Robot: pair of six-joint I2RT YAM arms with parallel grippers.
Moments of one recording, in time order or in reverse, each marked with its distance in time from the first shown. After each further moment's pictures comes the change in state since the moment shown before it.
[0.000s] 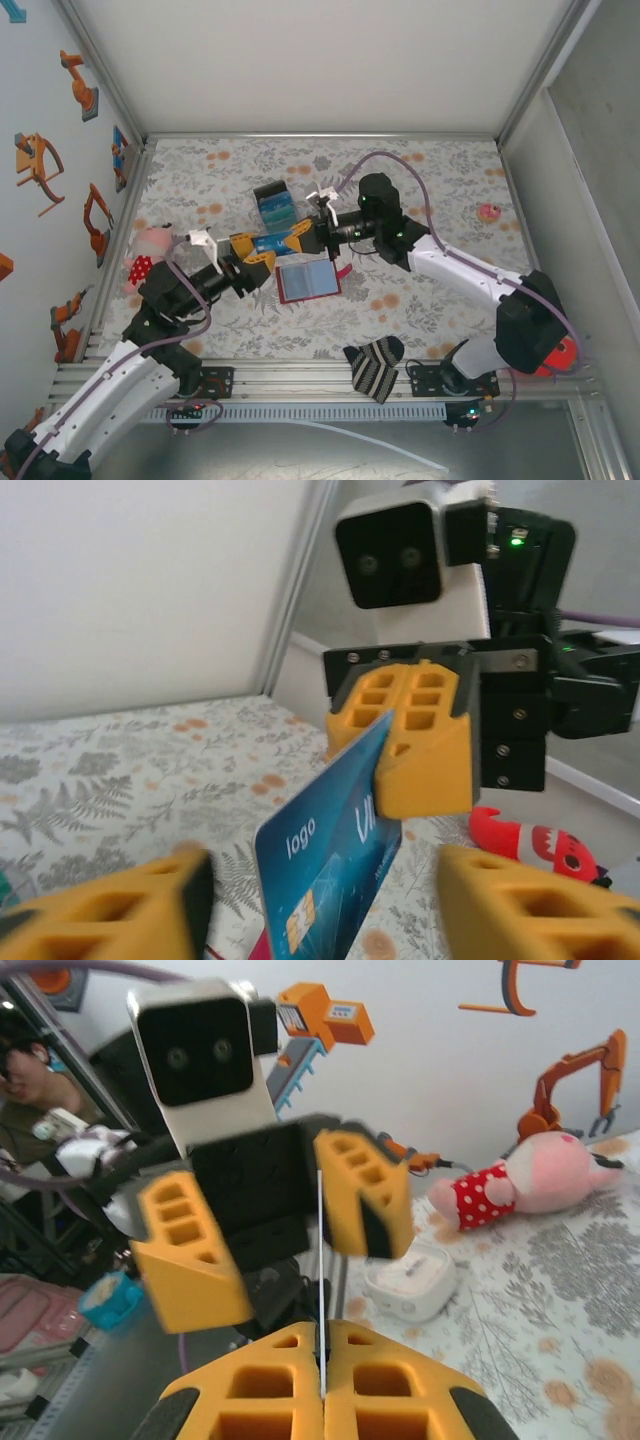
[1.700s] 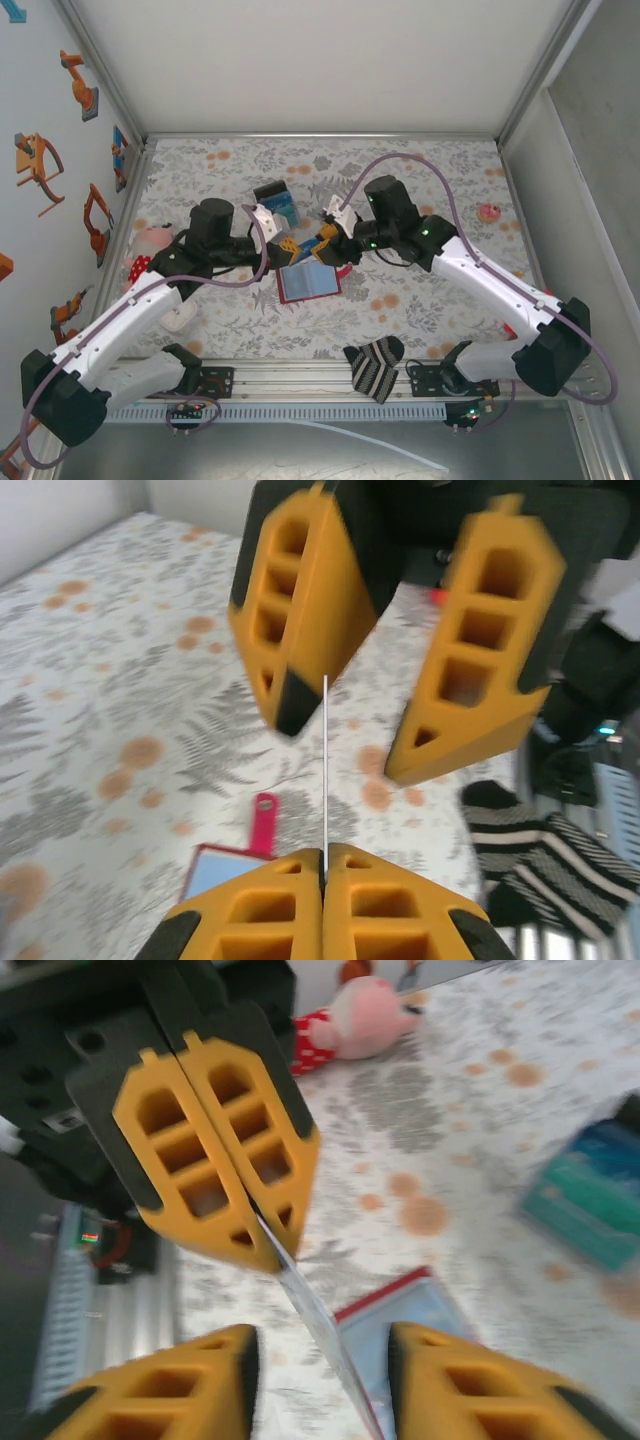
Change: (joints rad) left arm 0.001 0.523 0.417 -0.465 0.268 0.584; right arm 0.002 -0.148 0.107 -0.674 0.441 -0.444
